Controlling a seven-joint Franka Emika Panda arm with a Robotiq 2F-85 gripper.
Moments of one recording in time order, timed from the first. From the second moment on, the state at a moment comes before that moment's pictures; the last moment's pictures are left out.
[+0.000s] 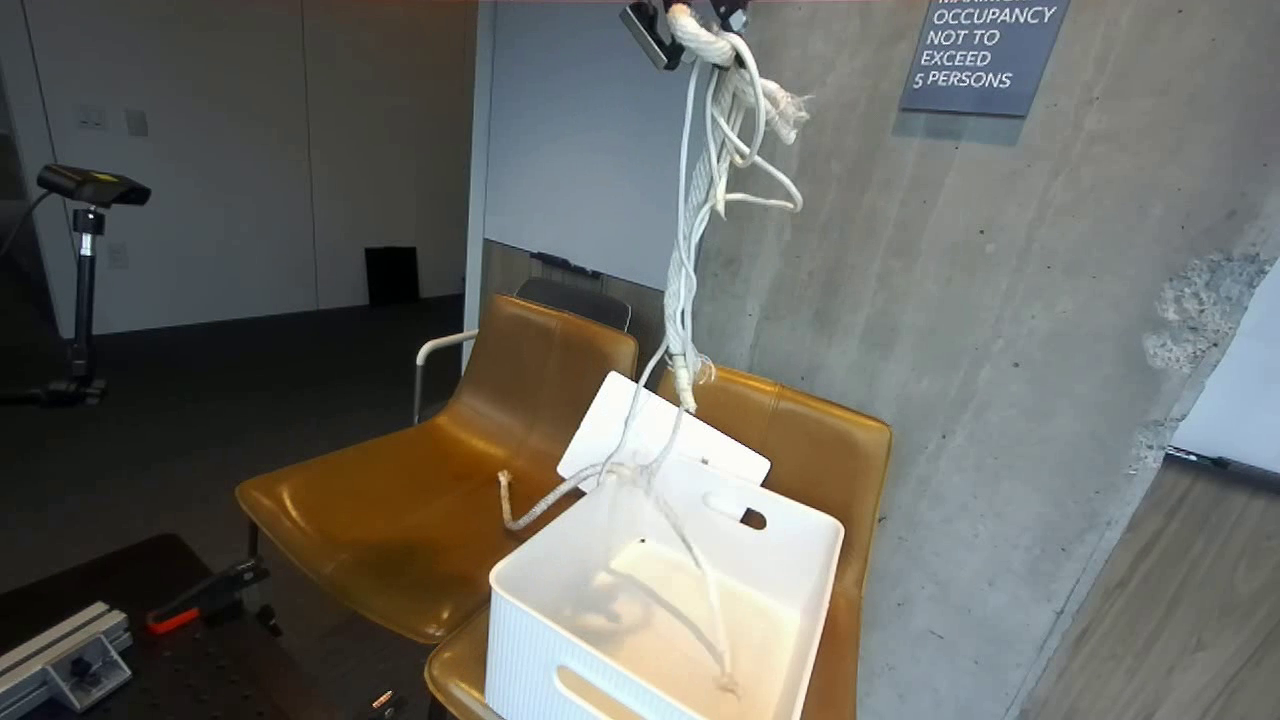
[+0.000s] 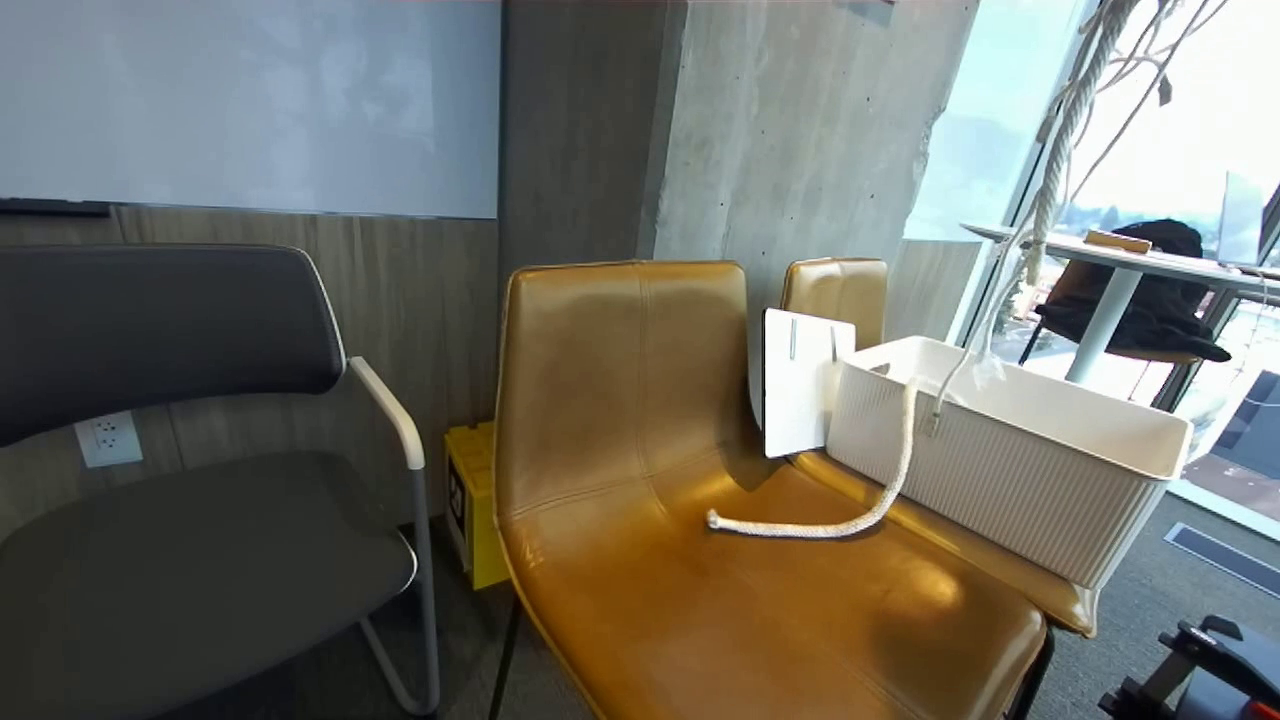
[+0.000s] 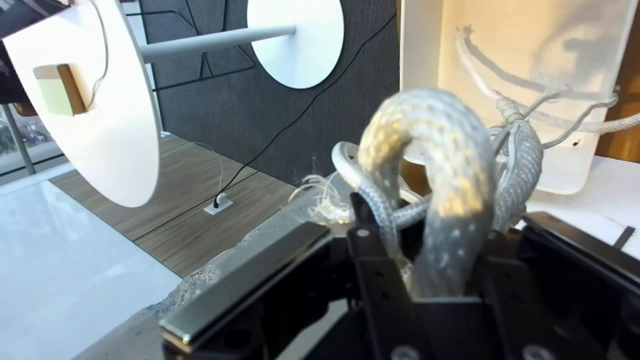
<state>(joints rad) -0.06 0.05 -0.07 -1.39 -0.60 1.73 -0.20</state>
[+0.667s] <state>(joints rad) -0.07 0.12 -0.07 -1.45 -0.61 1.76 -0.18</state>
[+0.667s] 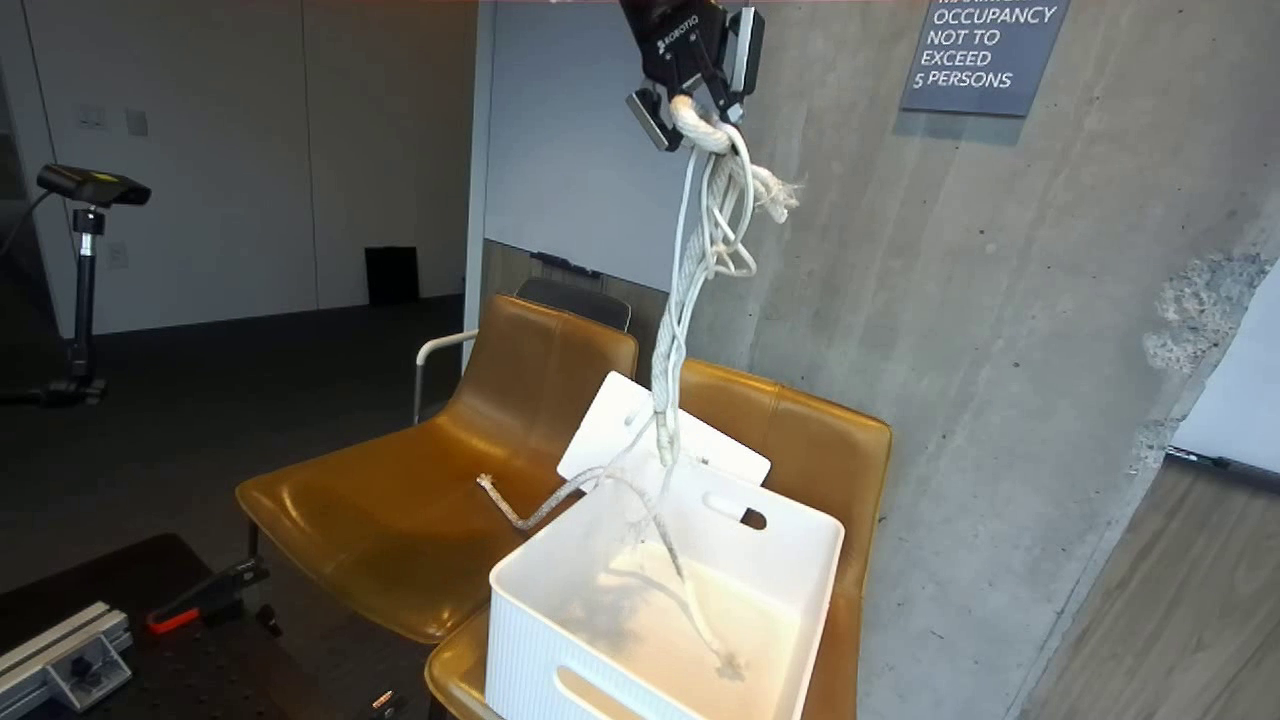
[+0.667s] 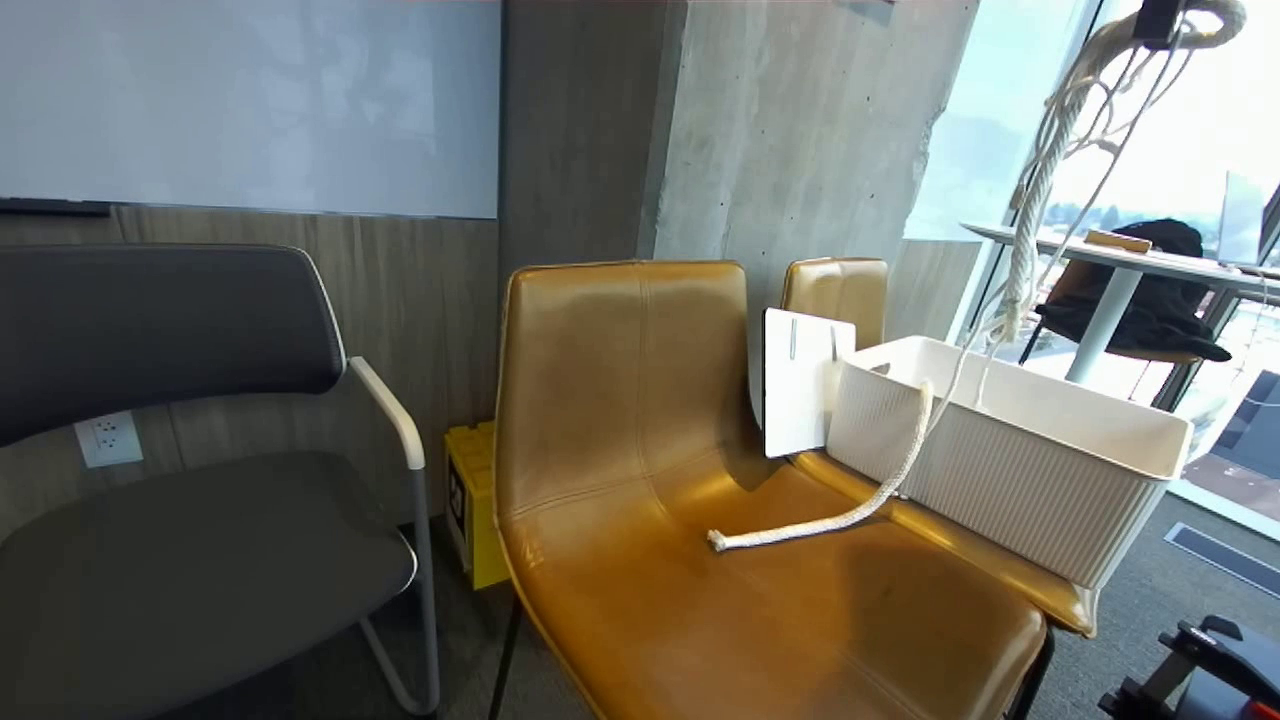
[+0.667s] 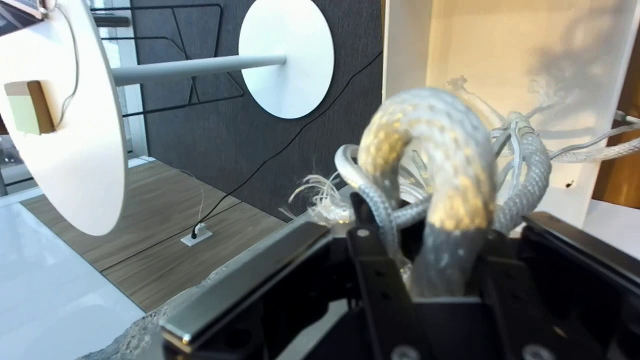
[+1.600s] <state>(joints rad) -0.10 0.10 -0.10 -1.82 -0.61 1.95 -0.07</state>
